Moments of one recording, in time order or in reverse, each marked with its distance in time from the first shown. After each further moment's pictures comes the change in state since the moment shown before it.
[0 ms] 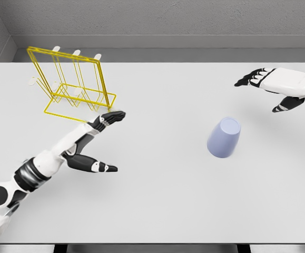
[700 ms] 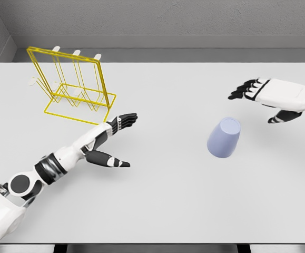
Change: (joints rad) left arm -0.078 -0.083 -0.041 0.101 -0.020 0.233 -0.004; right arm 0.083 -0.086 0.006 -0.178 -0.001 0.000 -0.072
